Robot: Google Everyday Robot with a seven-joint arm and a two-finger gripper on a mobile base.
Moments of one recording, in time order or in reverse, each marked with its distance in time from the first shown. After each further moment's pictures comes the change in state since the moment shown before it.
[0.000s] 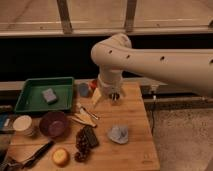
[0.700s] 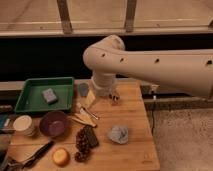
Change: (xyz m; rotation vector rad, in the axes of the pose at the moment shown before) arm -0.010 0.055 -0.004 -0.004 -0.059 -0.119
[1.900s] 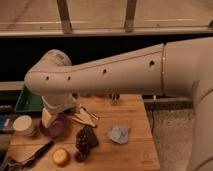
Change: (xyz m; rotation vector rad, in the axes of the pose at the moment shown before) arm -0.019 0.153 0.009 -0.061 -0.074 -0.245
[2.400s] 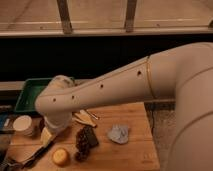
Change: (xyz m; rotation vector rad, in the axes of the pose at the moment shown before) arm 0.037 0.058 0.090 -0.168 0.016 -0.055
